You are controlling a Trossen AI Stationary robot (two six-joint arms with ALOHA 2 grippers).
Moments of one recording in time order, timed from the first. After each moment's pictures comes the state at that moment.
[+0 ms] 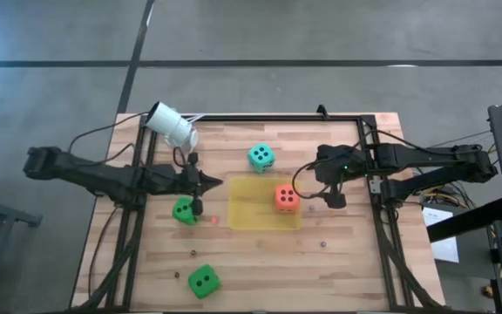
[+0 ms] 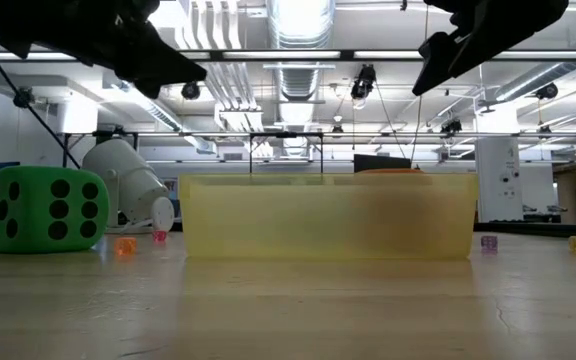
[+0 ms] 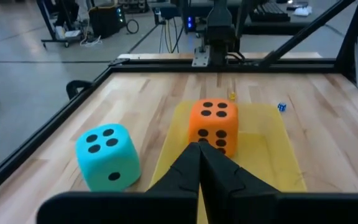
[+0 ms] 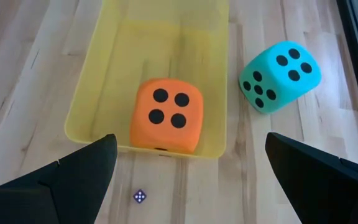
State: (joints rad) left arm -0.10 0.94 0.44 0.24 -0.24 0.00; right arm -0.02 1.04 0.92 -0.72 0.00 -0.14
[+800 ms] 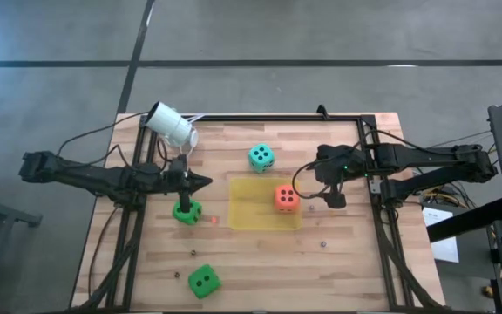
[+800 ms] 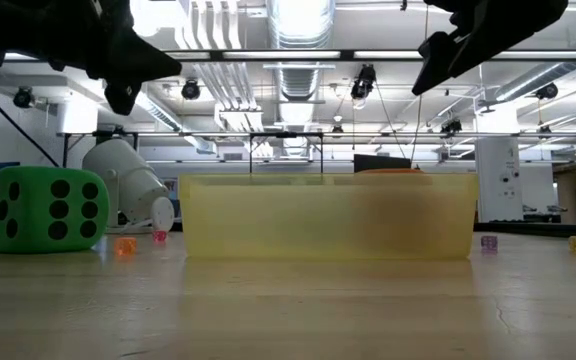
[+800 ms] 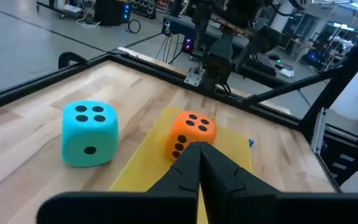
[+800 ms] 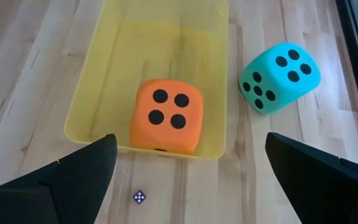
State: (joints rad) left arm -0.10 0.73 0.33 0.21 -0.23 -0.35; right arm -0.02 1.04 0.92 -0.72 0.00 -0.14
